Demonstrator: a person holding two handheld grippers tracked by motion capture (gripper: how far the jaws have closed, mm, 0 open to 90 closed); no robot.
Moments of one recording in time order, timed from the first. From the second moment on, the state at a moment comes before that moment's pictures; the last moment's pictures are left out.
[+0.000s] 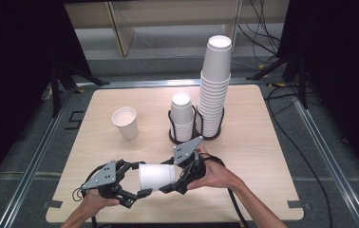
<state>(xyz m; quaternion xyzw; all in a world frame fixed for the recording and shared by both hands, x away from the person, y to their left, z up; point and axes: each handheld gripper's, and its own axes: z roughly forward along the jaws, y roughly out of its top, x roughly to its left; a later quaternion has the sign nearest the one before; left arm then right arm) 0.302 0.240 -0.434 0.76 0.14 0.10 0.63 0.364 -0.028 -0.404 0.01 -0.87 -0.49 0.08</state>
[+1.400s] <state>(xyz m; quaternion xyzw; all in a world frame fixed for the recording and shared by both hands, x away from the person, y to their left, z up) 0.294 0.222 -0.434 0.86 0.12 0.14 0.48 0.342 0.014 -0.415 0.06 -0.94 -0.33 -0.04</state>
